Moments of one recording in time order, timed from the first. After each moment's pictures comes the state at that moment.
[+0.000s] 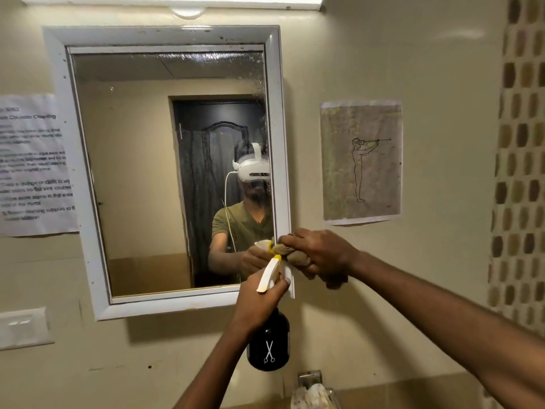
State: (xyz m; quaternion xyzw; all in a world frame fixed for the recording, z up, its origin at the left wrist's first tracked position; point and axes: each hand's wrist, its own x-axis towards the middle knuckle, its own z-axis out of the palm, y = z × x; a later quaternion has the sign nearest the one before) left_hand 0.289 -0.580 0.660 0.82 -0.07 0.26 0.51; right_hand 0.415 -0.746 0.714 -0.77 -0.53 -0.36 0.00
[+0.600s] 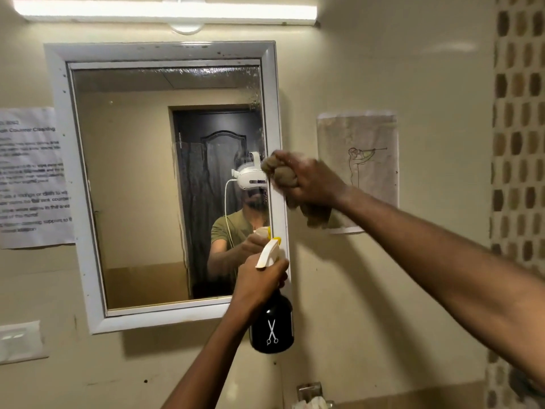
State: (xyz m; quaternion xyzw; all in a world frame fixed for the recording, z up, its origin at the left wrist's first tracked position) left_hand 0.287 -0.593 0.709 0.77 -0.05 0.25 0.58; right_hand 0.412 -0.733 0.848 -0.75 -0.45 -0.46 0.14
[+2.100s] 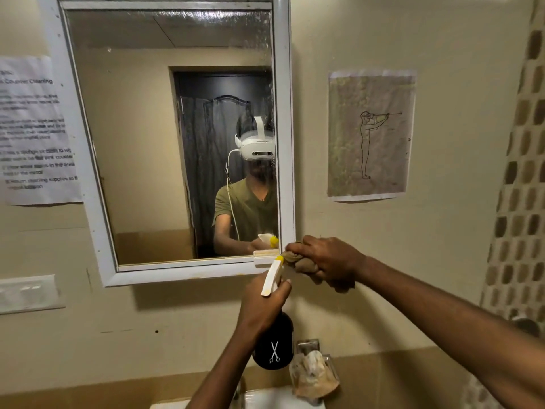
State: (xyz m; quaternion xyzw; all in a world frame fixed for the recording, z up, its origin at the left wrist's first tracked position) left_hand 0.280 -0.585 0.606 0.81 -0.04 0.28 0.51; right_hand 0.410 -0.752 0.656 -0.80 -0.52 -0.31 -0.03
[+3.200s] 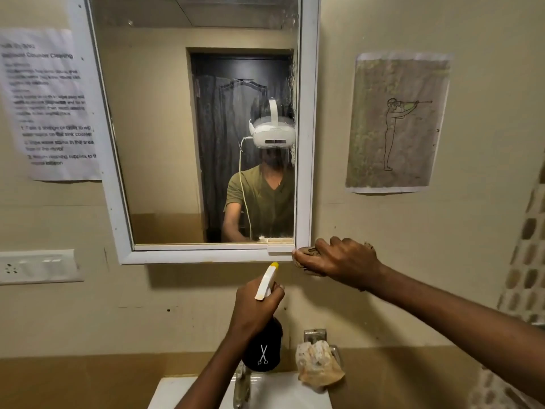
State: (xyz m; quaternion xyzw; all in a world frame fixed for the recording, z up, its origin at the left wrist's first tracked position) left_hand 0.281 -0.549 0.568 0.83 -0.02 0.29 0.48; right_hand 0.395 -0.748 0.629 -0.66 -0.48 -0.54 -0.20
